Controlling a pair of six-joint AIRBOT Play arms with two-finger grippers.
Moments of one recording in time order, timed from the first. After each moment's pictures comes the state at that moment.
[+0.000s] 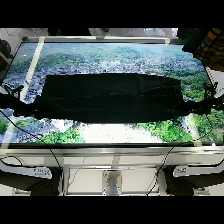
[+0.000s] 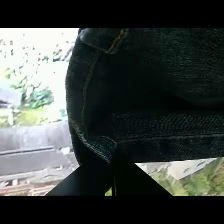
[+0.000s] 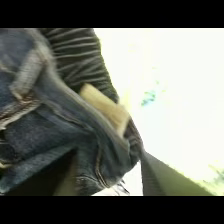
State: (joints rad) left arm 0.49 -1.58 1.25 1.37 -1.29 -1.26; right arm -0.53 -1.54 1.15 -1.37 1.05 1.25
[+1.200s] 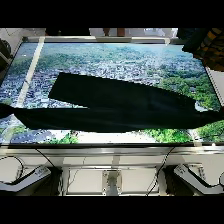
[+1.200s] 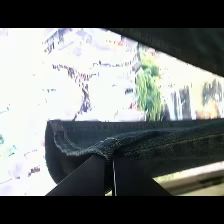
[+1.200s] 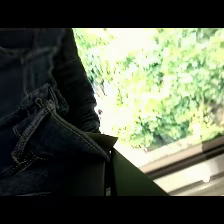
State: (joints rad) left arm 0.91 -1.17 1.09 0.92 -1.51 -0.64; right arm -0.90 -1.09 1.04 -1.39 1.16 1.07
